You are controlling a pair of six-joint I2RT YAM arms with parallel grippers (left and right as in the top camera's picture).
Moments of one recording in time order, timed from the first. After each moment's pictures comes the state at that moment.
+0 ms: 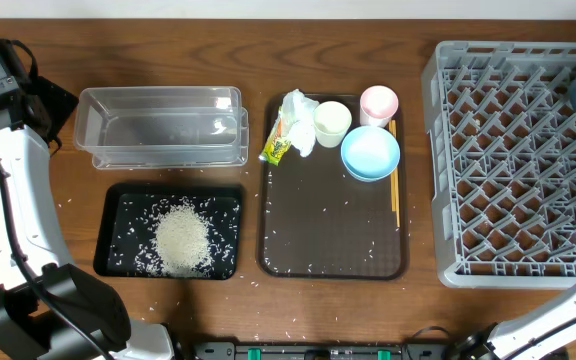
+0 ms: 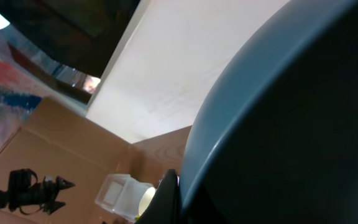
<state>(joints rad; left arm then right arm) 0.42 1.66 1.56 -0.89 -0.22 -0.61 -0.83 2.16 1.92 -0.54 -1.50 0.12</state>
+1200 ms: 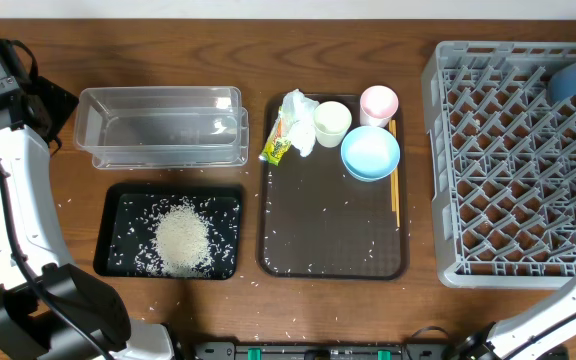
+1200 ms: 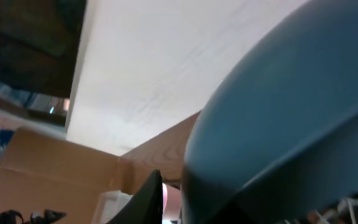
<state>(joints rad) 0.42 1.66 1.56 -0.89 -0.22 -0.61 -0.79 2.19 1.92 -0.54 -1.31 0.28</state>
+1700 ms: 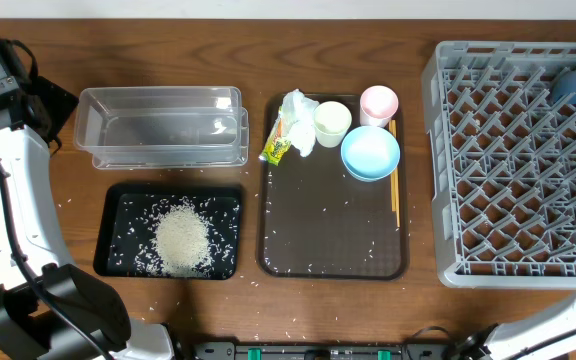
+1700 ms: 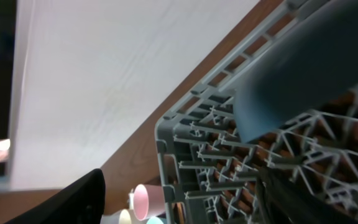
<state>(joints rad) 0.42 1.66 1.56 -0.89 -0.22 -0.61 -0.82 1.98 1.91 -0.86 -0.98 0.26</state>
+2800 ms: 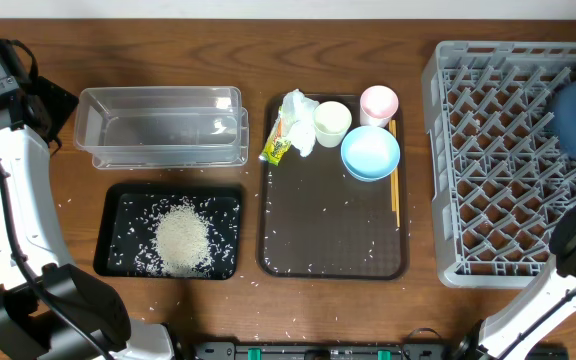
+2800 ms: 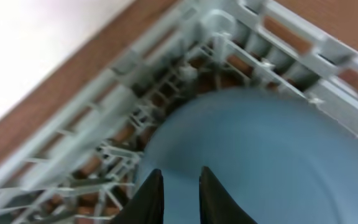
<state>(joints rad) 0.42 1.66 1.56 -0.89 -0.22 -0.61 -0.49 2.11 1.92 -0.62 0.15 0.32</state>
